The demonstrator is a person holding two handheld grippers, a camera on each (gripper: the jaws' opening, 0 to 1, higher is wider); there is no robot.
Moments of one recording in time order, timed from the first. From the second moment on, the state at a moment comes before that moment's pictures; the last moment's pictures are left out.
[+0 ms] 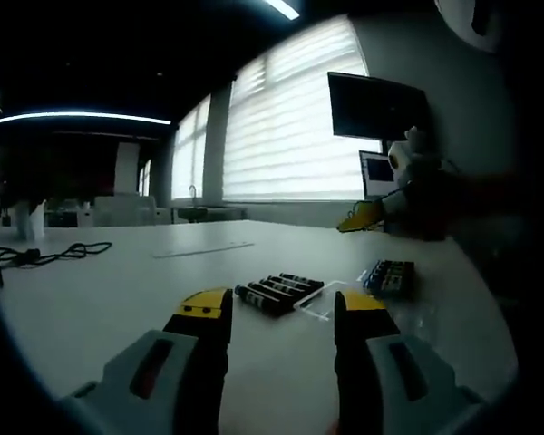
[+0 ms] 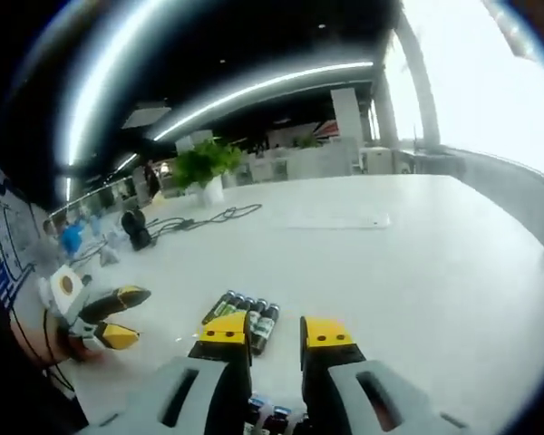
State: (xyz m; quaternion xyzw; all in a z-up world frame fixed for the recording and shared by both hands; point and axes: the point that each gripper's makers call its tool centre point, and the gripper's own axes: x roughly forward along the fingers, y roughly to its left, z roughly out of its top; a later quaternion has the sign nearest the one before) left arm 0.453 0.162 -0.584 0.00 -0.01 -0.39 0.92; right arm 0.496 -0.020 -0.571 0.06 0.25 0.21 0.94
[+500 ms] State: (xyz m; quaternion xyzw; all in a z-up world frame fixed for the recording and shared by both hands) left arm 0.452 0.167 -0.577 -0.01 -0.02 -0.38 0.92; right arm 0.510 0.003 -0.618 0.08 0.42 0.22 0.88
